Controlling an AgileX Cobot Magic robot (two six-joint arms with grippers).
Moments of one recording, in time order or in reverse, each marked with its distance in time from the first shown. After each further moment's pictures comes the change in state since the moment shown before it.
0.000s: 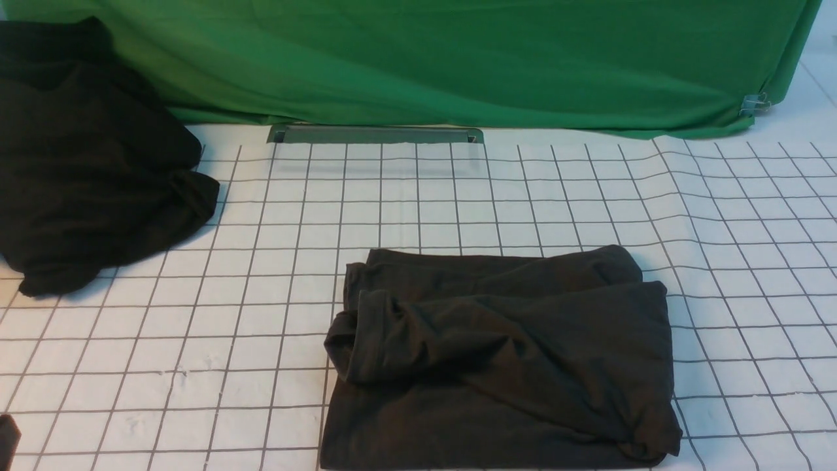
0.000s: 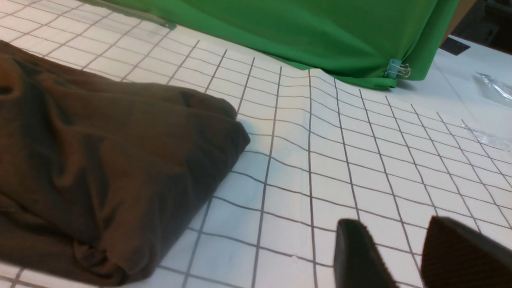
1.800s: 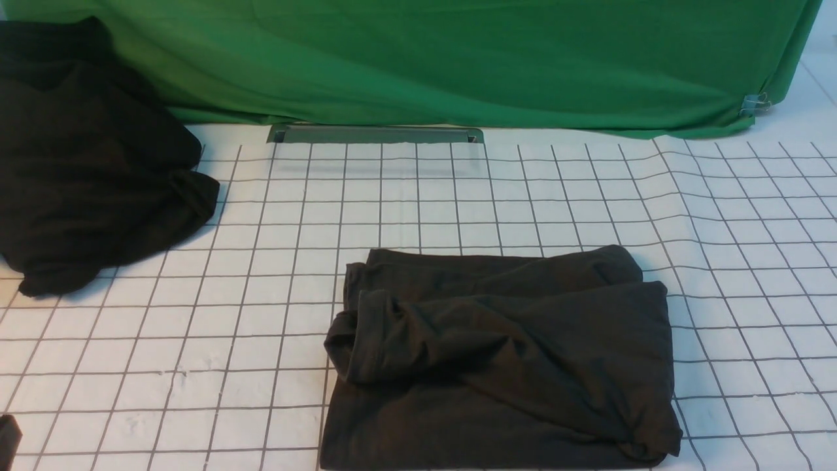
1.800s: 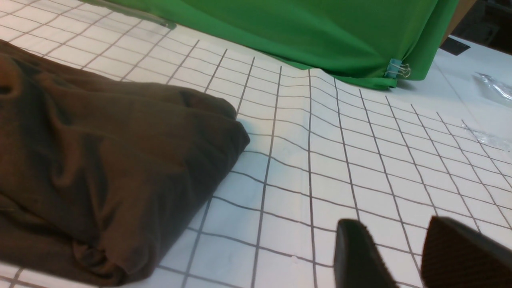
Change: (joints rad) right arm 0.000 0.000 0.000 -0.001 0.000 0.000; left arm -0.002 -0.002 0.000 0.011 0.000 0.011
